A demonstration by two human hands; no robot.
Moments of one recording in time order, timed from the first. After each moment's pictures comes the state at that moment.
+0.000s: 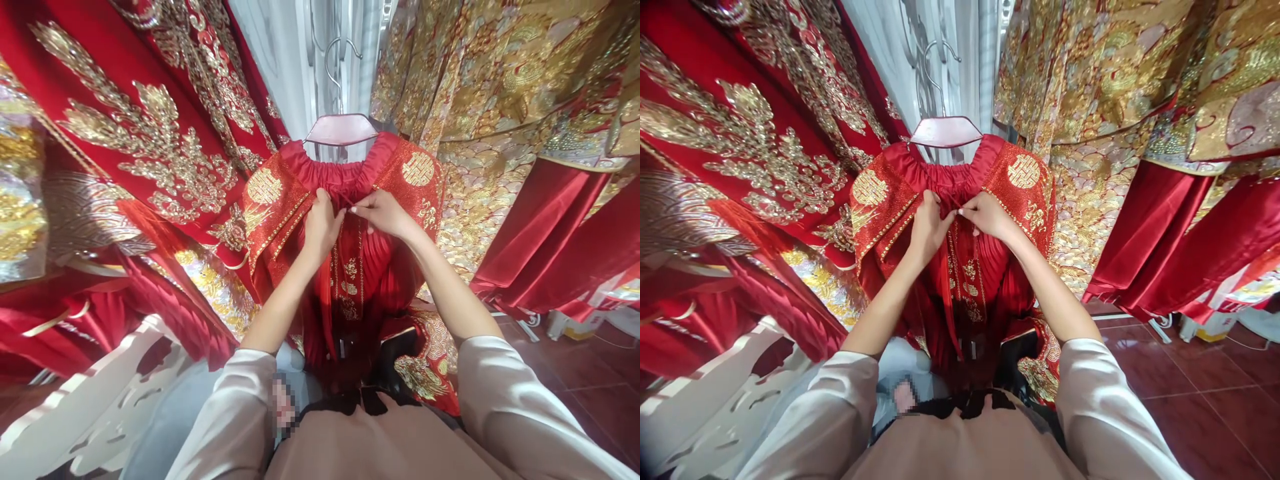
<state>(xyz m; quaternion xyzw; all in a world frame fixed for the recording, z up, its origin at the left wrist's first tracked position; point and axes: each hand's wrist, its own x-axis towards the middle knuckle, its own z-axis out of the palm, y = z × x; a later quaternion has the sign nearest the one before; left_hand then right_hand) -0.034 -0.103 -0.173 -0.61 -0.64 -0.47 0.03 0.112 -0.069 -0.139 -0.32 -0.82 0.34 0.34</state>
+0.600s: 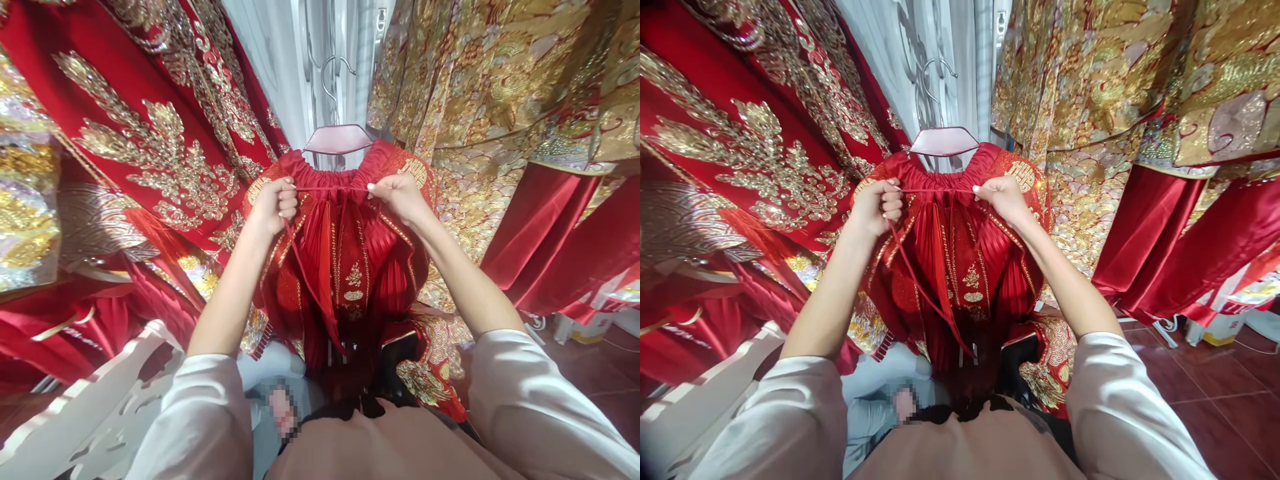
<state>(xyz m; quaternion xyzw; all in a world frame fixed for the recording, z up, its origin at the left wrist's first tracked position) -0.094 -0.122 -0.105 -0.43 -0.42 -0.63 -0.49 0.126 -0.048 -0.124 -0.31 -0.72 0.37 0.50</state>
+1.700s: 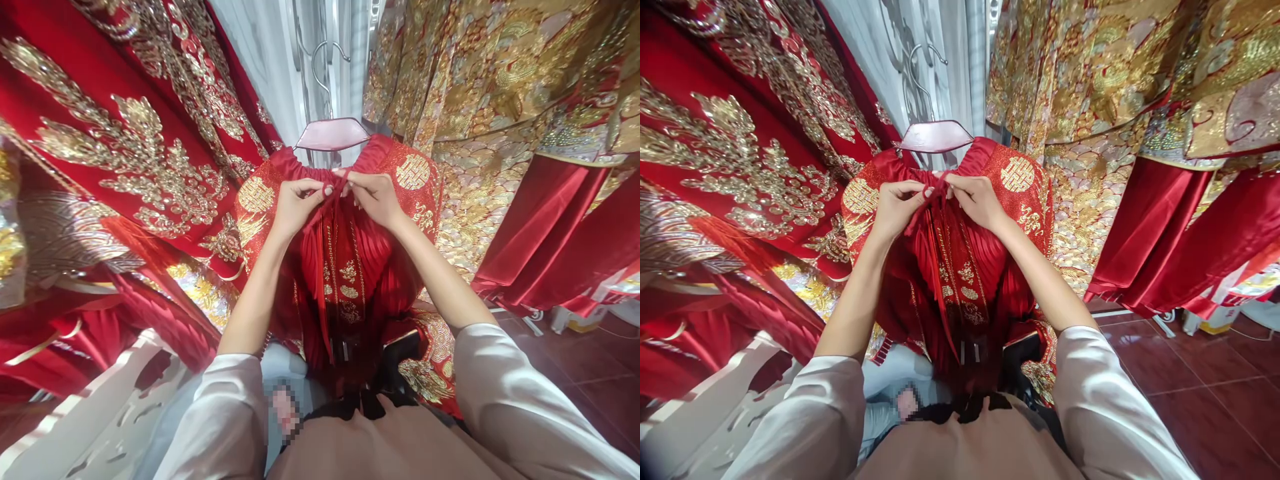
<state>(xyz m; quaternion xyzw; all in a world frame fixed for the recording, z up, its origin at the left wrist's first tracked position) -0.068 -0.092 -0.130 -0.64 -0.39 -0.64 -0.19 0.106 -0.046 -0.129 -0.21 -0.86 0.13 0.45</state>
